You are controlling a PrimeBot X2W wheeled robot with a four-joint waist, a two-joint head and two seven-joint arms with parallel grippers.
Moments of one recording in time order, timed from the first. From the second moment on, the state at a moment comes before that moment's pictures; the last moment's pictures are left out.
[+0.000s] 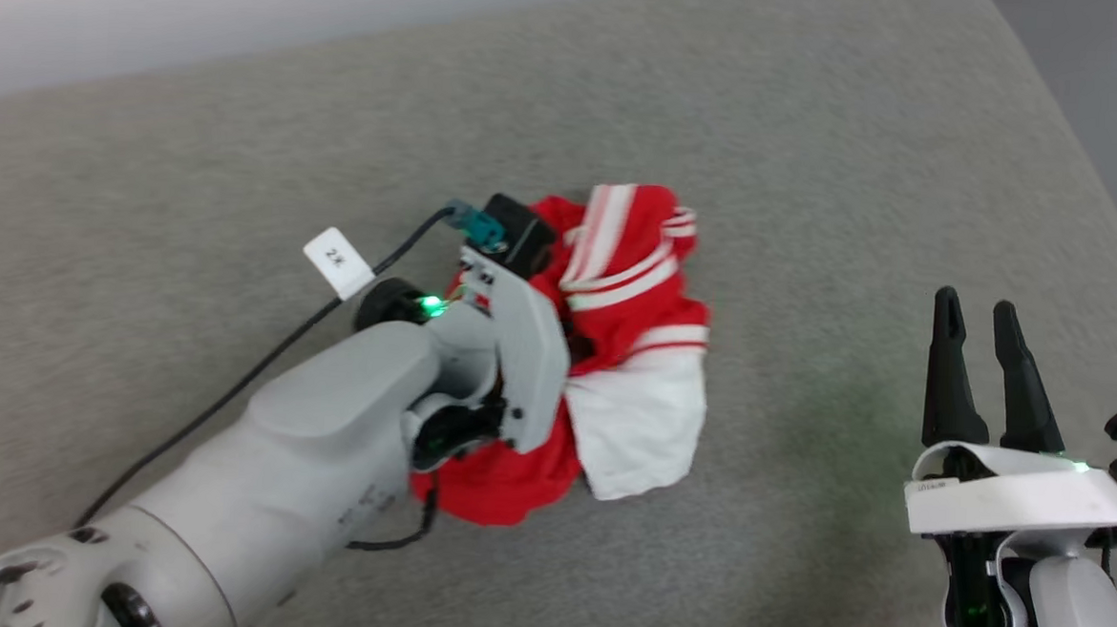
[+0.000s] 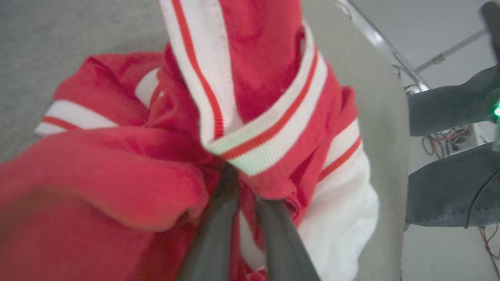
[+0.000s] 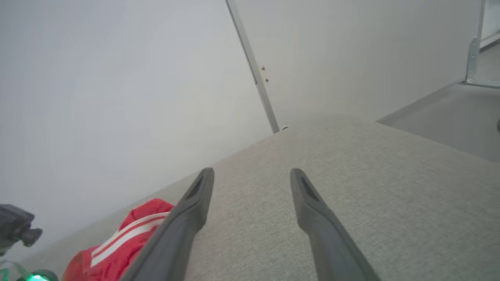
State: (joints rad) left arm -1.05 0.28 -1.24 0.72 -1.25 -0.13 0.18; right arm -0.27 -0.05 0.02 0.19 0.55 0.13 -0.26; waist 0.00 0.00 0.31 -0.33
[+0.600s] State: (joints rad) left arm -1.10 0.32 -1.24 0.74 -1.07 -0.14 0.28; right arm -0.30 -0.05 0.04 0.17 0.55 0.13 -0.26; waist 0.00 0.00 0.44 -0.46
